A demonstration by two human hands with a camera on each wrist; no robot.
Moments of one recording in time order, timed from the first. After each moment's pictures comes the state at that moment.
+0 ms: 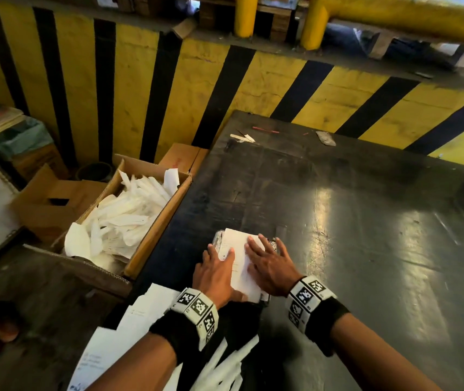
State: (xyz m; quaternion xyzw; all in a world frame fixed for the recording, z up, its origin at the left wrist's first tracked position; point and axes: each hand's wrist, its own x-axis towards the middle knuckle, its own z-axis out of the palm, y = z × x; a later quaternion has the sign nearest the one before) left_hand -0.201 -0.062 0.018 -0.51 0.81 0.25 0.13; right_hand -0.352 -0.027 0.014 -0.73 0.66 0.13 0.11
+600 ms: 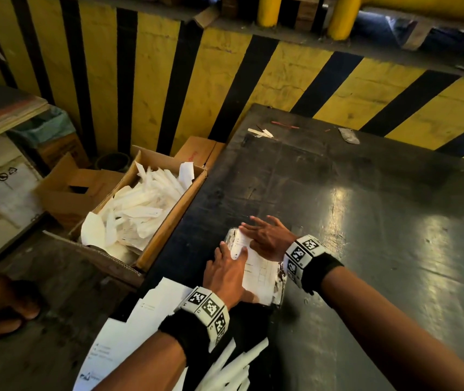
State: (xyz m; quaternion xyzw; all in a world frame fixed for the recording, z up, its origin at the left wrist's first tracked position) left_hand -0.204 -0.064 0.016 -0.52 0.81 0.26 0.14; right_hand -0.355 -0.103 0.029 -0.78 0.58 0.16 0.14
